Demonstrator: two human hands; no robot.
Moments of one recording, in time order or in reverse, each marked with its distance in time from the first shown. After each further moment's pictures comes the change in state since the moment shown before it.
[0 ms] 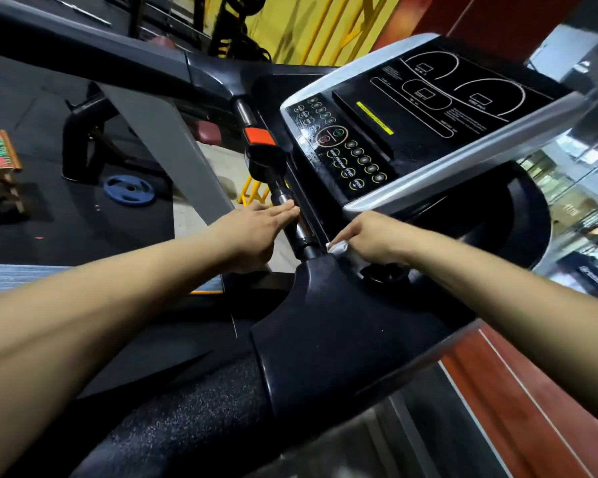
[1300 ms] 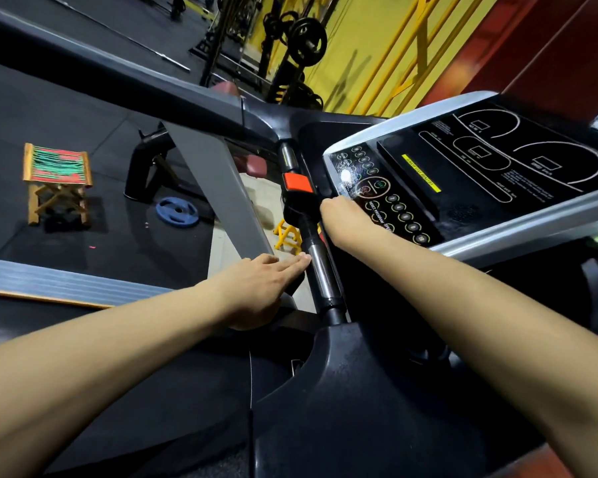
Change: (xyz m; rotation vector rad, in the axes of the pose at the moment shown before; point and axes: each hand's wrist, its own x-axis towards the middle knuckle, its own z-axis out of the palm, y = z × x) left_hand -0.007 -0.021 0.008 0.035 -0.066 -0.033; right_hand 0.158 -0.059 -0.008 -0.459 0.290 -0.265
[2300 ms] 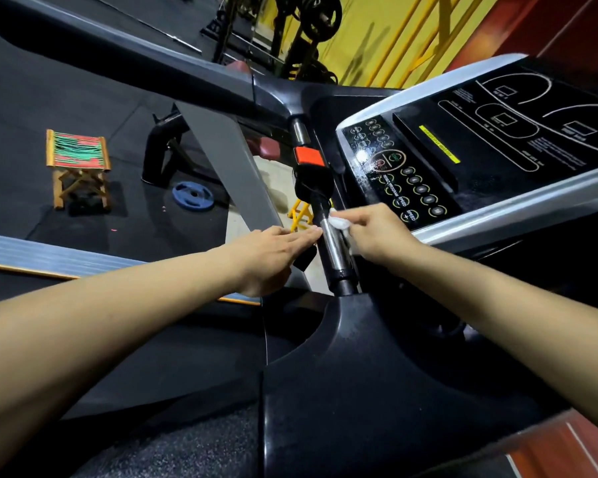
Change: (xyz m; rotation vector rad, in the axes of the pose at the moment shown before) left_hand -0.003 -0.001 -0.003 -0.075 -0.003 -0.041; right_hand -0.088 0.005 0.008 0.816 0.014 0.148
